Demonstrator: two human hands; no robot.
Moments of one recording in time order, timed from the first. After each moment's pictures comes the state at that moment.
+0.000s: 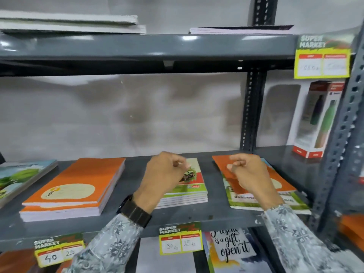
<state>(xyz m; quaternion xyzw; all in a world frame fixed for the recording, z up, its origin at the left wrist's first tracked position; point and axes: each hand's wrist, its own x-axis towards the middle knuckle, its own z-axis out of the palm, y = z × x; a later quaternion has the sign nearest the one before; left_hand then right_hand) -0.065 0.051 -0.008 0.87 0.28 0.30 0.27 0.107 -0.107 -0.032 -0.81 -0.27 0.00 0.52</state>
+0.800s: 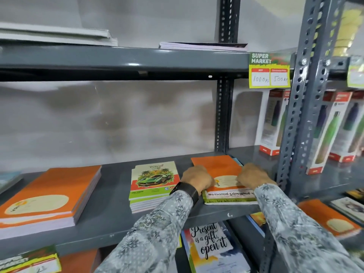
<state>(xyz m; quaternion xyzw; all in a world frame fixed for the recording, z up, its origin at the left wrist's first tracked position) 0.078 -0.018 -0.041 0.92 0.31 0.03 0.26 0.164 -0.162 -0.031 -0.97 -0.14 0.04 0.21</state>
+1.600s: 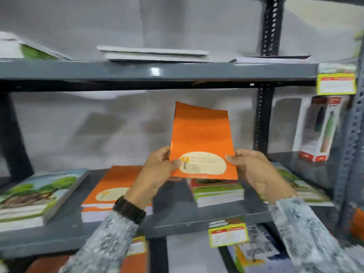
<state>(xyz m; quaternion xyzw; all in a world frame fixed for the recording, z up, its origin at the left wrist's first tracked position) -0.180 0.130 0.015 0.72 0.16 0.32 0.59 0.001 -0.056 0.007 -0.62 -0.26 0.18 0.72</state>
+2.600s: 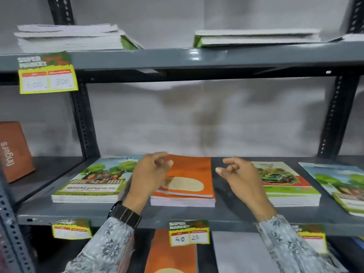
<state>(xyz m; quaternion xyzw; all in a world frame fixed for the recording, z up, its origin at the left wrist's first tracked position) -0.322 0.254 -0.020 0.79 0.35 0.40 0.31 -0.131 0.092 -0.036 -0.76 -0.38 -0.02 0.53</state>
